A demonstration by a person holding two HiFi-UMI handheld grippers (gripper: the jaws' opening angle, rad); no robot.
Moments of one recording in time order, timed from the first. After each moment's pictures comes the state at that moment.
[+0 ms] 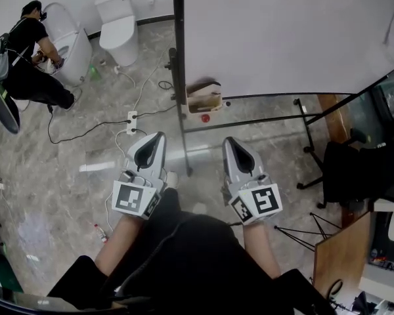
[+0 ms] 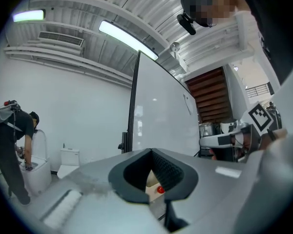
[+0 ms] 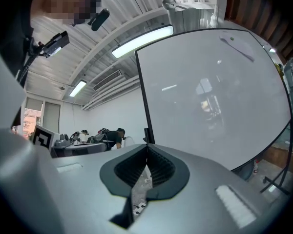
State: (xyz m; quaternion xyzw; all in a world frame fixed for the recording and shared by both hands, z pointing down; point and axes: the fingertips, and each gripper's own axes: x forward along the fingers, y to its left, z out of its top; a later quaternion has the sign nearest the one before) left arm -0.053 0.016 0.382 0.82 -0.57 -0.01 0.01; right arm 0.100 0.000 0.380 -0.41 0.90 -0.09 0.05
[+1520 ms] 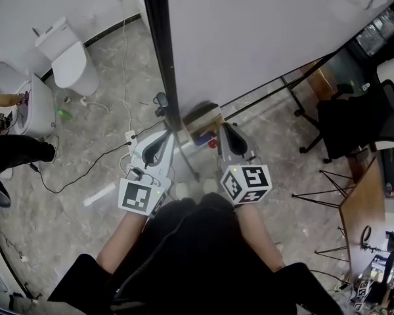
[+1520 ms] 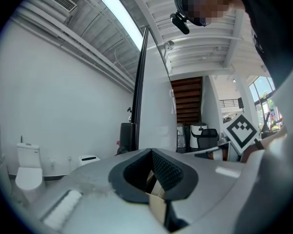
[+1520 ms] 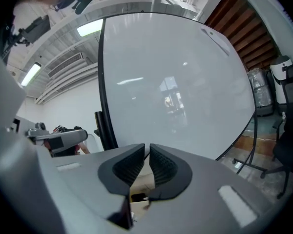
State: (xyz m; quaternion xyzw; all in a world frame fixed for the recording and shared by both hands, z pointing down) left arm -0.072 -0.140 0.389 0.92 -0.39 0.00 0.01; right arm 0.058 -0.146 0.438 -0.60 0.78 -0.16 0.03
